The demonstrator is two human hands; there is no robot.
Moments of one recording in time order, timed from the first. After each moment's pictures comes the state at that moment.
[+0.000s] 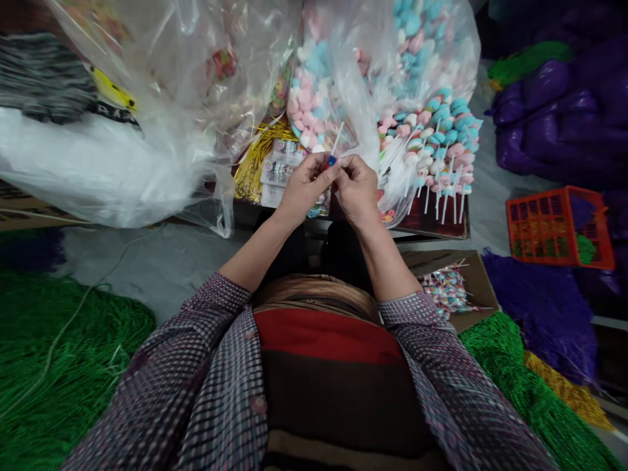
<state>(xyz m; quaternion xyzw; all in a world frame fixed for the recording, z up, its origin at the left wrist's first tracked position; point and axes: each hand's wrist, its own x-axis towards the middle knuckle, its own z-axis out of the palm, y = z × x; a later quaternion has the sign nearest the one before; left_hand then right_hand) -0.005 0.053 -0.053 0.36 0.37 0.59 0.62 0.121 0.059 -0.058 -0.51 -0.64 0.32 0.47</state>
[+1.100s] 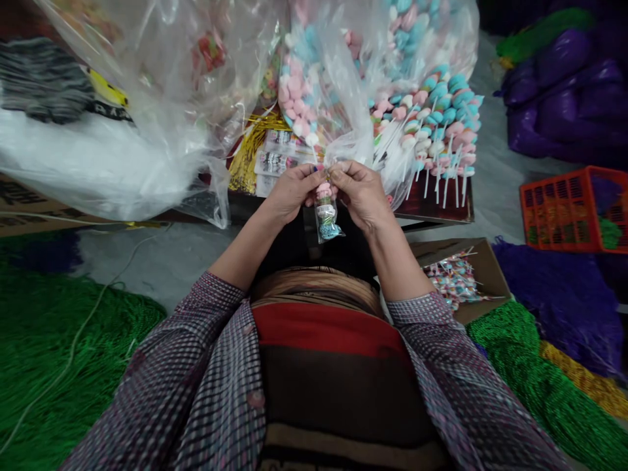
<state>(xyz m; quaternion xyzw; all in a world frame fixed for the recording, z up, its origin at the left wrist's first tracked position) -0.020 0.027 -0.035 0.39 0.38 0.45 0.70 0.137 0.018 -0.030 -0.46 -0.56 0.51 0.46</state>
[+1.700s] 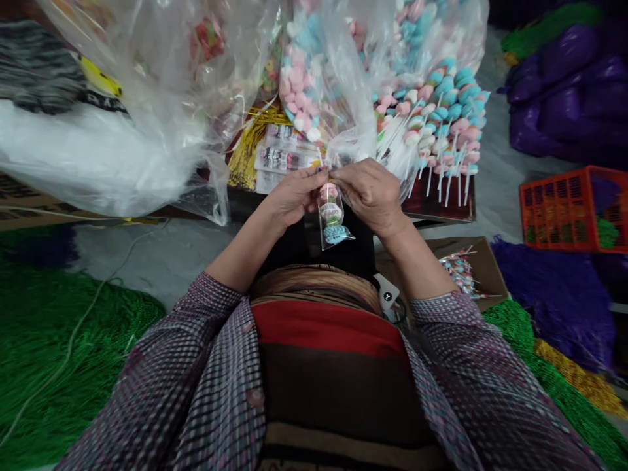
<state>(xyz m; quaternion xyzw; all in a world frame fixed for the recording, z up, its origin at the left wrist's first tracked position) -0.022 0.019 -0.035 0.35 0.35 0.40 0.77 0.162 0.018 -0.021 -0.42 -0.83 0.17 0.34</state>
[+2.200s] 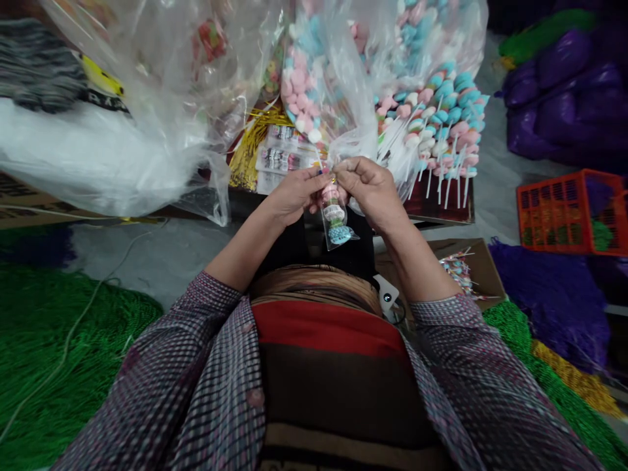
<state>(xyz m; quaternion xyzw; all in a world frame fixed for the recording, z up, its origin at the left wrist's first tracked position) -0.022 0.021 -0.036 0.39 0.36 0.41 0.74 0.152 0.011 -0.015 -0.48 -0.69 0.38 0.39</state>
